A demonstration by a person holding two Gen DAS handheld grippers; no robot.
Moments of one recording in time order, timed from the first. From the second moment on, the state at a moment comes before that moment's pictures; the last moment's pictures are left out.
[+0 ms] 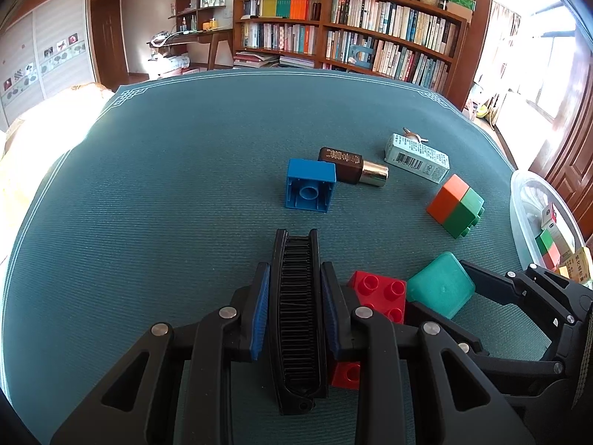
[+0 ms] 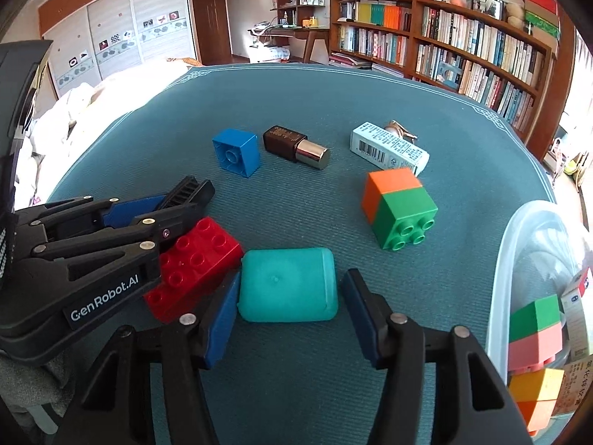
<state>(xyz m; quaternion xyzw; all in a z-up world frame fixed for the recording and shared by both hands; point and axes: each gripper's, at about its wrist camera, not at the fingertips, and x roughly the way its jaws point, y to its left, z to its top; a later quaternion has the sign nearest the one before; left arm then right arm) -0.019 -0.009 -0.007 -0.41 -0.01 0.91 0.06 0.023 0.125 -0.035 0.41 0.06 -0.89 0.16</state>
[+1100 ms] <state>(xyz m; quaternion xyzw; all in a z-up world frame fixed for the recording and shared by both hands) -0.011 0.011 0.013 -0.39 0.00 0.92 0.08 0.082 0.292 0.009 0.36 -0.13 -0.92 0.06</state>
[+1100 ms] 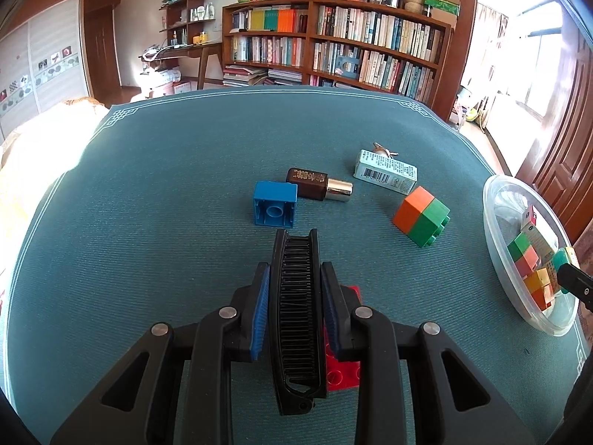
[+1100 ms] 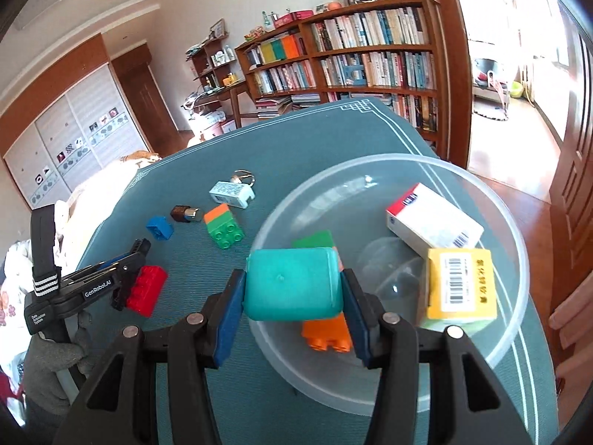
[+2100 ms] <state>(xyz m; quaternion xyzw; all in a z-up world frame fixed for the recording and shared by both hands) 0.003 0.092 0.061 -0.35 0.03 0.92 0.18 0.087 0.319 -0.019 0.40 -0.03 -0.92 -0.02</state>
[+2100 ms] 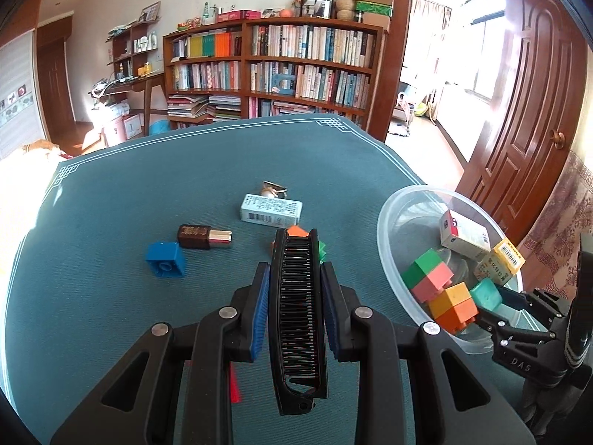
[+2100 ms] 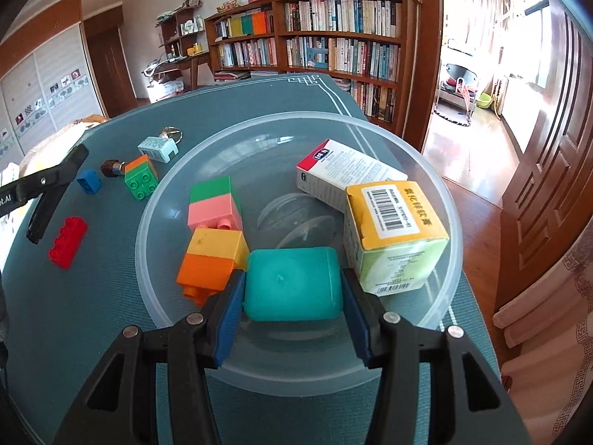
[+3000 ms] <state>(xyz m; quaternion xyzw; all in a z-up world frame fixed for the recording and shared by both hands) 0.017 0.222 0.064 -0.36 0.08 0.87 0.33 0.139 0.318 -0.016 0.44 0.04 -0.89 0.03</state>
